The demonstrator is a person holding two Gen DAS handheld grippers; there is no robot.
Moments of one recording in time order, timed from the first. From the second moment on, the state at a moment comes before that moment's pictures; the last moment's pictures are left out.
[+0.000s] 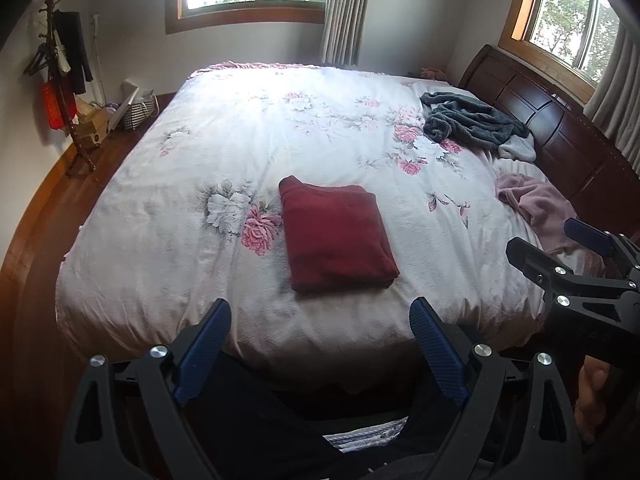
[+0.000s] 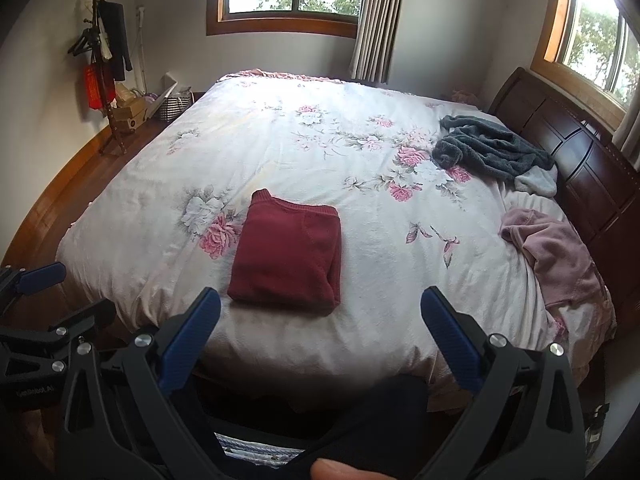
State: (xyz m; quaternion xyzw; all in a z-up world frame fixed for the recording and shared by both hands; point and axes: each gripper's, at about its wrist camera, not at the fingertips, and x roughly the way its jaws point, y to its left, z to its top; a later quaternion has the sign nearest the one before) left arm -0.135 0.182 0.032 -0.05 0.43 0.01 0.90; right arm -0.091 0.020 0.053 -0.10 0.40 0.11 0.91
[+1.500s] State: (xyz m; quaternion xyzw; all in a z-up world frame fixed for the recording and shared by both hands) left arm -0.132 0.177 0.031 -0.05 0.43 0.01 0.90; right arm -0.087 0.015 0.047 -0.09 0.40 0.10 0.91
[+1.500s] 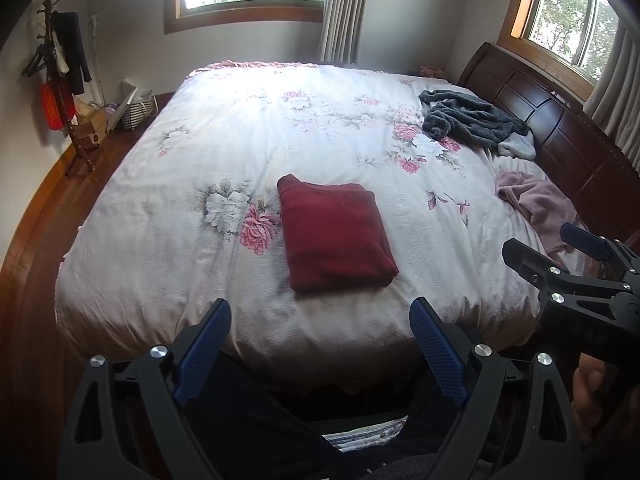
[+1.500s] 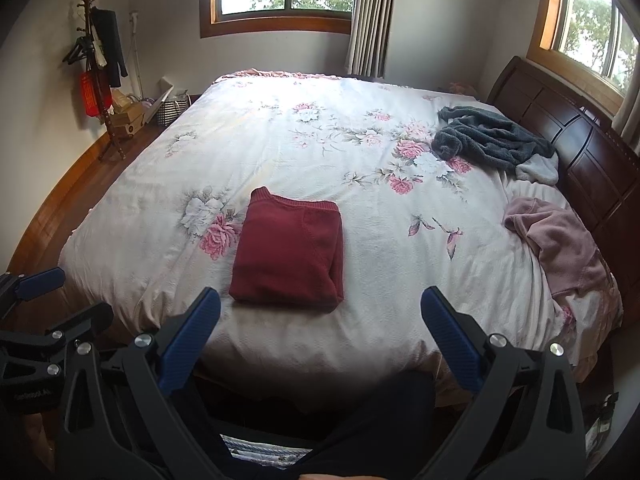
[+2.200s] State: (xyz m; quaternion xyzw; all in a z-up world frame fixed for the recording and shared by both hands) left arm -0.132 0.176 0.032 -0.05 0.43 0.01 0.90; right arm -0.087 0.014 0.046 -0.09 0.40 0.10 0.91
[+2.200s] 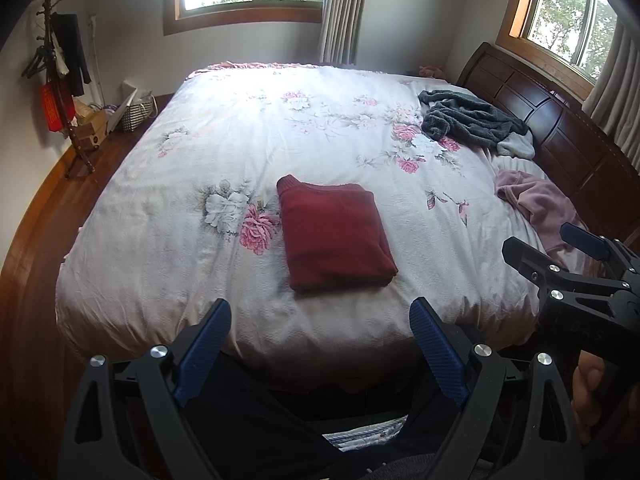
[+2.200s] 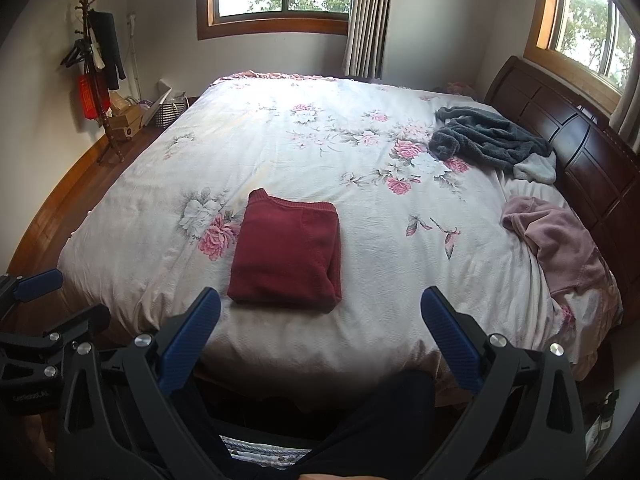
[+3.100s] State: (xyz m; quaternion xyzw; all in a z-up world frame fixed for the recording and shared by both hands) left arm -0.134 0.174 0.031 -0.05 0.43 0.01 0.90; right arm -0.087 0.014 0.045 -0.09 0.40 0.10 0.91
